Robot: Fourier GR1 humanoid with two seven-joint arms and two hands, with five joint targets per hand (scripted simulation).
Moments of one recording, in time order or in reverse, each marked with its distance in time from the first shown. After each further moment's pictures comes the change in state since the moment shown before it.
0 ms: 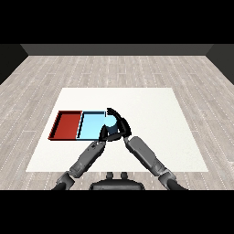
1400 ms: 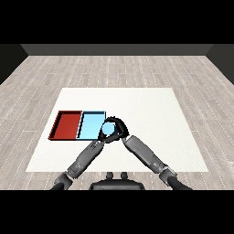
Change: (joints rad) left arm 0.011 0.033 -0.017 -0.064 -0.141 0.052 0.035; right arm -0.057 -0.022 0.082 0.087 0.046 -0.050 -0.080
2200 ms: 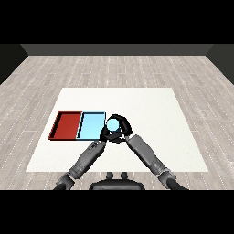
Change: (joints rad) left arm 0.009 -0.037 0.031 -0.010 0.093 -0.194 -0.020; right arm 0.043 0.026 -0.129 -0.010 0.073 0.079 0.032
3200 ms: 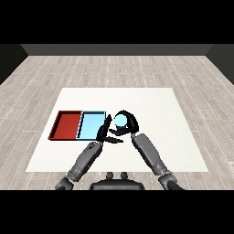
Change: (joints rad) left arm 0.054 -0.001 0.078 -0.044 0.010 -0.078 0.028; right arm 0.043 0.000 -0.152 -0.053 0.040 0.071 0.039
